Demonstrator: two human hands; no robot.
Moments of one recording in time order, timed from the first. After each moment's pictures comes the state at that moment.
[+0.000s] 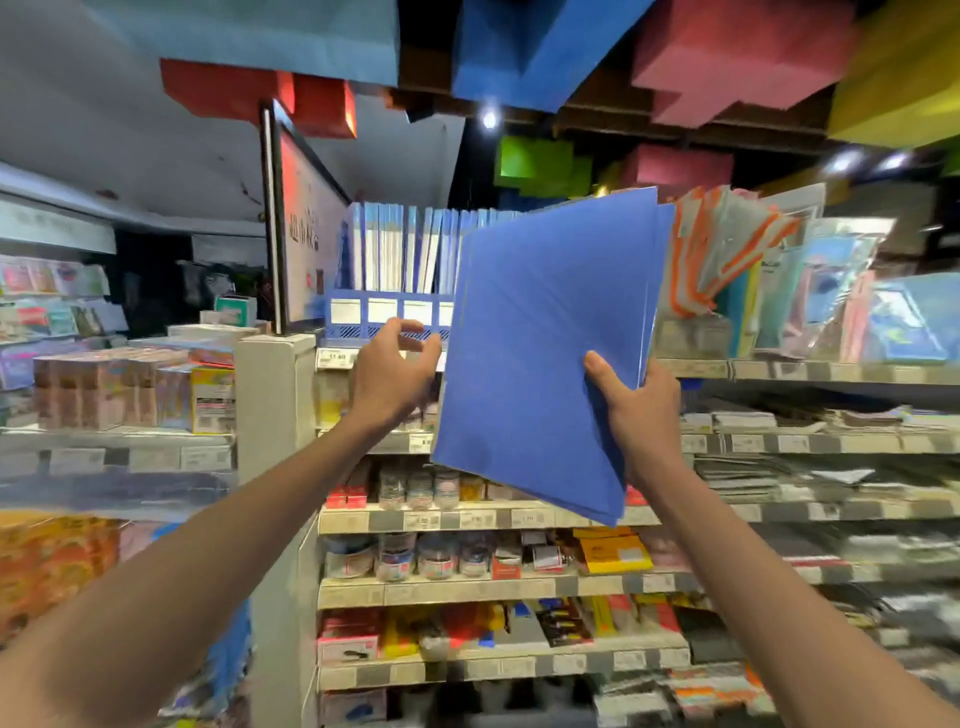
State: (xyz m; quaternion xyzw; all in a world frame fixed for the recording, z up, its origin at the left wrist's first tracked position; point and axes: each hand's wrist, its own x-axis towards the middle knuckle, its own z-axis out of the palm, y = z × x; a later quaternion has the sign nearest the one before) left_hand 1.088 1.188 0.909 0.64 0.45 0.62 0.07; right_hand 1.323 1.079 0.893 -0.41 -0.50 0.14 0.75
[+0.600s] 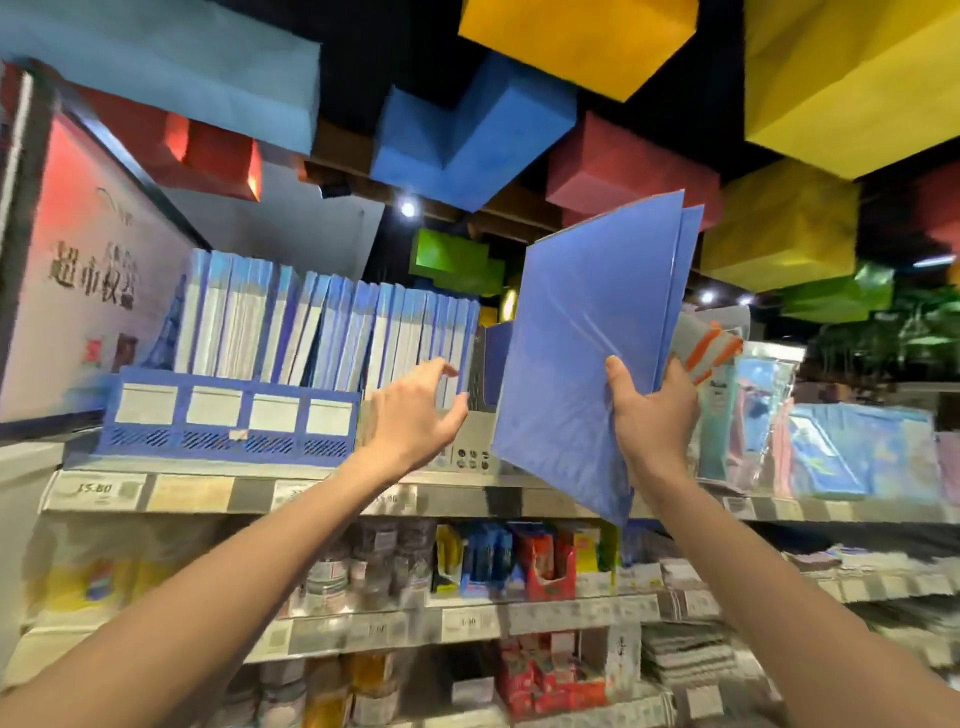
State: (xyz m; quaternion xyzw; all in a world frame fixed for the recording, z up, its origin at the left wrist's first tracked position) left_hand 1.271 1.419 0.990 0.75 0.33 0.56 -0.15; right_hand 1.466 1.269 1.011 -0.42 -0.44 -0.15 0.78
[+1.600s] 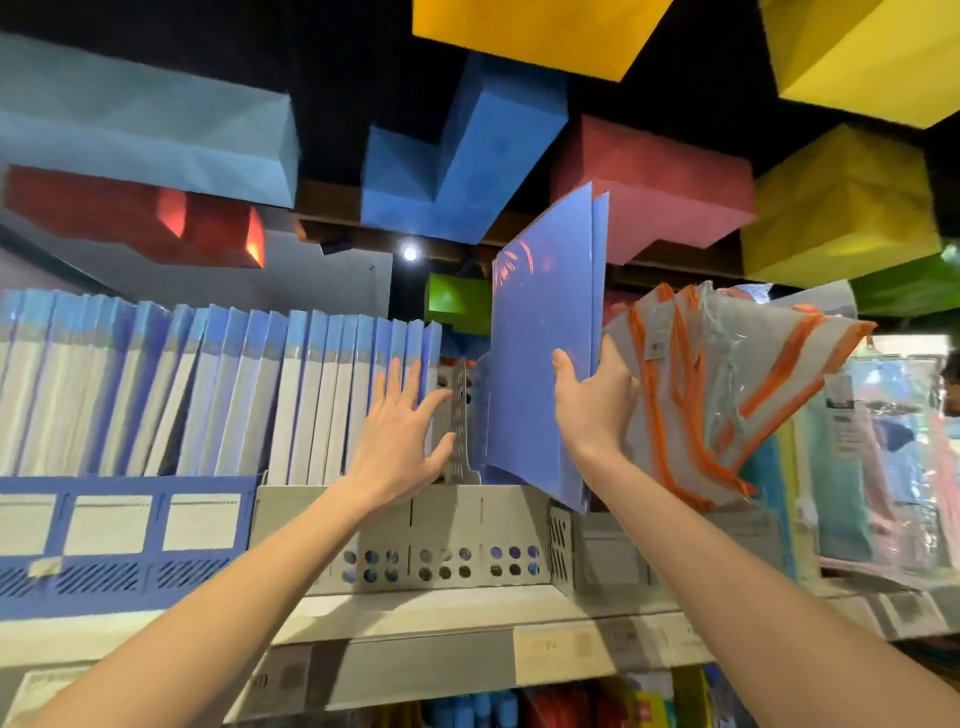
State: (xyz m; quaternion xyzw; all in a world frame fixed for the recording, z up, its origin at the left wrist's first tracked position) left_hand 1.397 1.651 1.041 0.75 0.34 0.48 -0.29; right_hand 1.584 1.526 1.077 -0.40 -0.46 -0.18 0.77
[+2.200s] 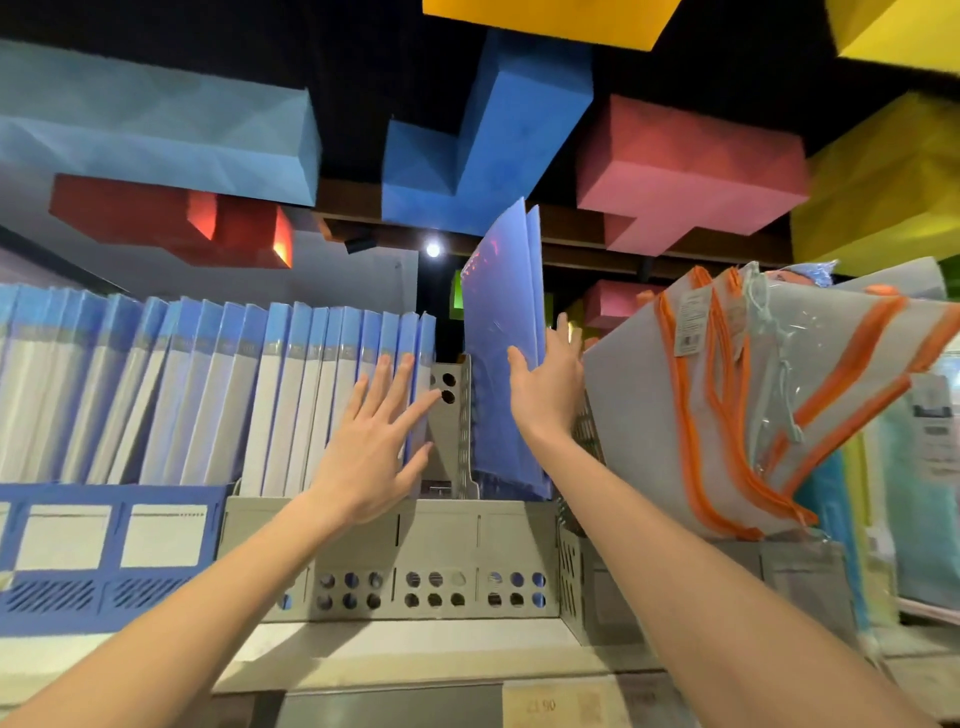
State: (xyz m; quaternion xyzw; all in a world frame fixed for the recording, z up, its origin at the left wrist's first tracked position) left_hand 1.385 1.688 1.036 0.72 0.36 0.42 -0.41; right_hand 1.584 1.631 1.110 -0.43 -0.52 -0.15 0.72
